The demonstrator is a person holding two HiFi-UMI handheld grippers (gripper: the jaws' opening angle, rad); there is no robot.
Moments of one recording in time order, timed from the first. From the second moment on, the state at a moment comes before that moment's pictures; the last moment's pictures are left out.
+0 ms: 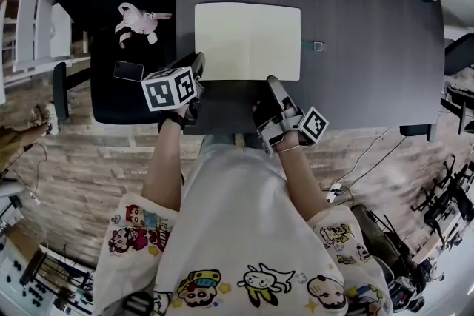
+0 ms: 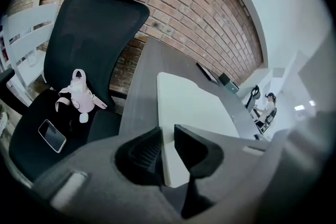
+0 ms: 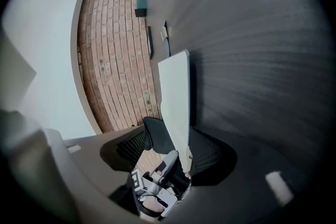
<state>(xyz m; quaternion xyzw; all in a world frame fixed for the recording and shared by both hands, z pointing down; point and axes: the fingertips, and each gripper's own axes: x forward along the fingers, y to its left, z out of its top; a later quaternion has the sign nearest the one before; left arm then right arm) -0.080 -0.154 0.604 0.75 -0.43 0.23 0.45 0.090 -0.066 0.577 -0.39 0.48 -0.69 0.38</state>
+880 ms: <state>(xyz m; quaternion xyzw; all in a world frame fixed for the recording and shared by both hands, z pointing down) -0.079 -0.152 0.606 0.75 -0.40 0.24 0.46 0.081 -0.095 0.576 -0.39 0.55 -0.67 0.30</state>
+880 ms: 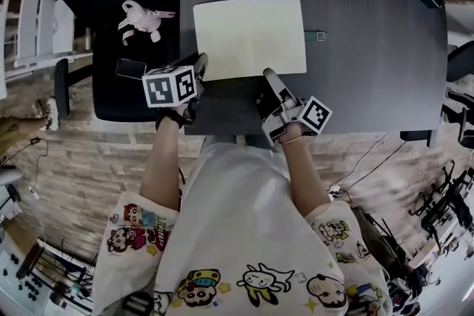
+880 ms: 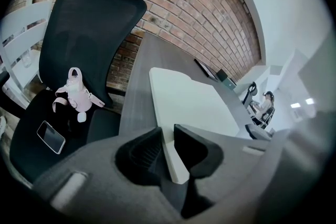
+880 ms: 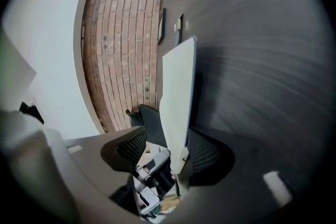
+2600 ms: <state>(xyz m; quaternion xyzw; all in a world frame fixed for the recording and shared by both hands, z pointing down) -0.076 -0.146 0.608 0.72 -0.39 0.15 0.56 0.093 -0.119 0.572 -0.50 0.72 -0.49 0.03</state>
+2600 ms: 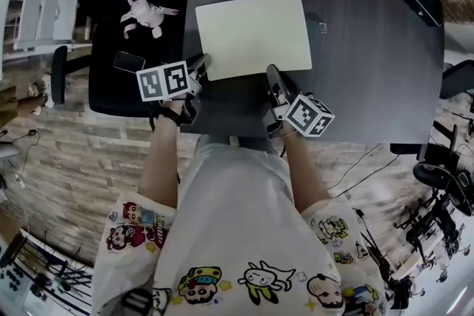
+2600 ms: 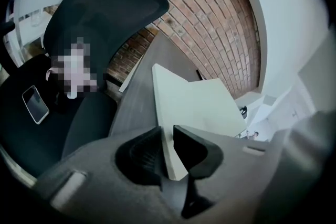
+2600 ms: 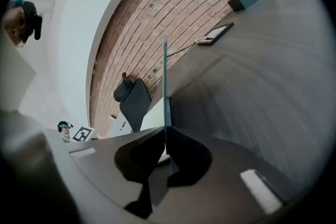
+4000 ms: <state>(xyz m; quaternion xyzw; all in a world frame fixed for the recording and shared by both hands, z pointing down) -0.103 -0.099 0.582 0.67 -0.40 -0.07 0.62 0.041 -0.100 0.587 -0.36 0.84 -0.04 -0.41</state>
